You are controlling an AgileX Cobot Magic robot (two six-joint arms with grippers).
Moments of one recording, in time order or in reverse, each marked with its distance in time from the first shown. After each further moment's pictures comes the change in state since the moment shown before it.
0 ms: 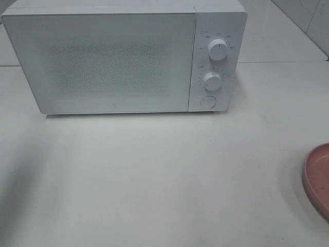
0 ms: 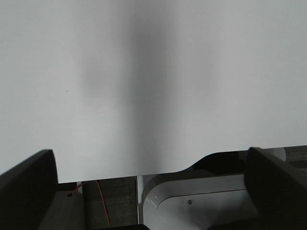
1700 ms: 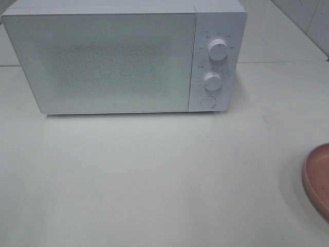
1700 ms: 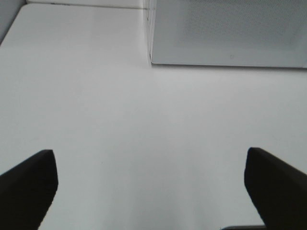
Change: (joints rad) left arm 0.078 -1.217 0.411 0.028 -0.099 0.002; right arm 0.000 0.000 0.000 0.000 0.000 0.000
